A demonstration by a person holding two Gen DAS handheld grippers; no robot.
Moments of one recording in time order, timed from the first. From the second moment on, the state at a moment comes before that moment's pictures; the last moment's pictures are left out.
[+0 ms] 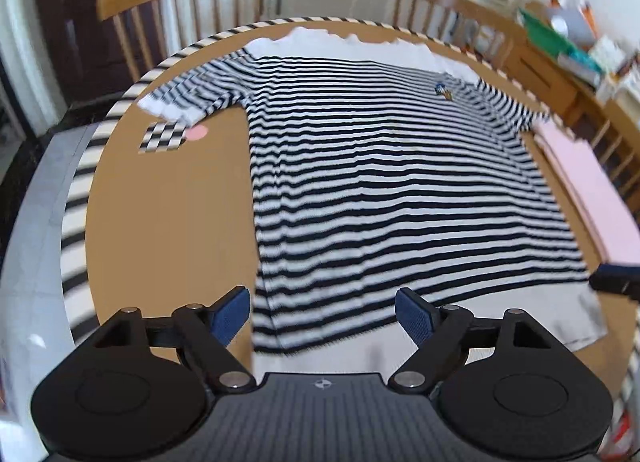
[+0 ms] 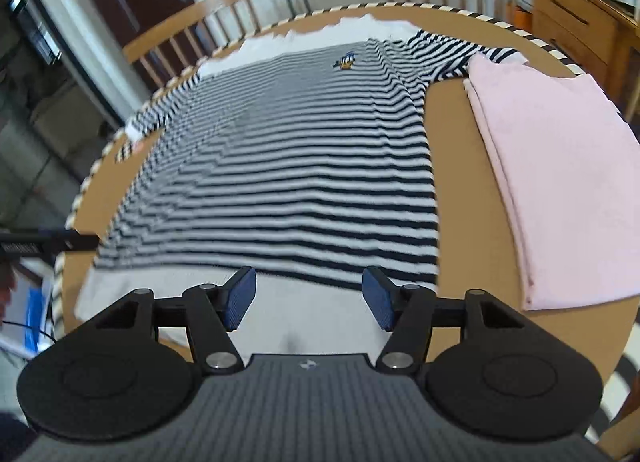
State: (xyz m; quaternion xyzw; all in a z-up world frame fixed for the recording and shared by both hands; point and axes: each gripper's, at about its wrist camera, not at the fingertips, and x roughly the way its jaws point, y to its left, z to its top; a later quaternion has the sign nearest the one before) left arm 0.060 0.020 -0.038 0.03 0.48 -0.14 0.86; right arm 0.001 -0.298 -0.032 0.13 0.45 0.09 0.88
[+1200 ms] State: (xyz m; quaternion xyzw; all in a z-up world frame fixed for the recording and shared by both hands) left arm 0.283 0.218 -0.024 0.12 0.43 -0.34 0.82; right arm 0.137 0.028 -0.024 0.19 0.39 -0.03 0.90
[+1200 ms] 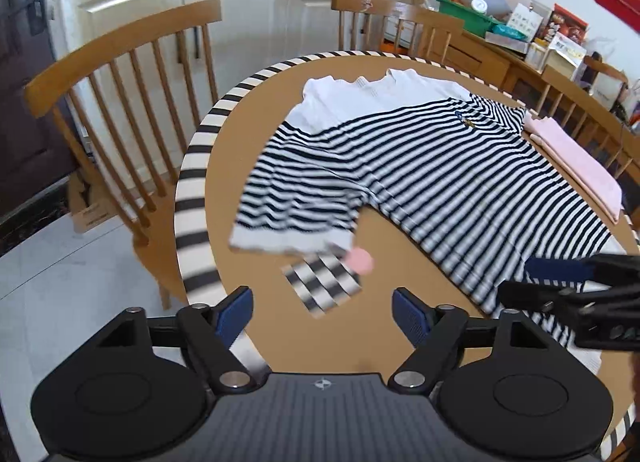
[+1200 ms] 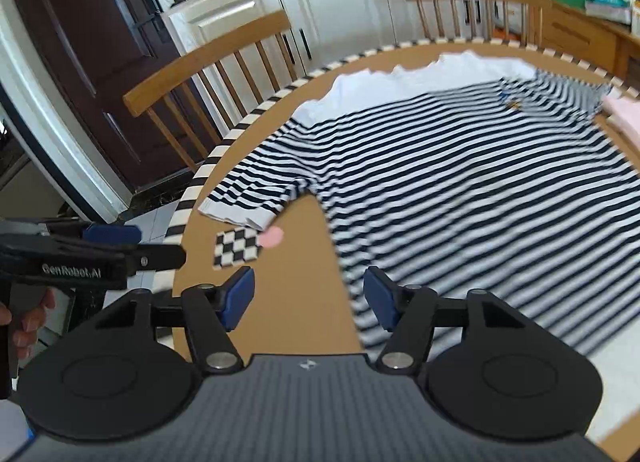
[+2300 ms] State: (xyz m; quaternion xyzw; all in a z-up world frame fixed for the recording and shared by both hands) left arm 0.479 0.198 -0.095 0.18 0.53 -0.58 0.59; right arm 0.253 0.104 -0.082 0.38 0.35 -0.31 0.80
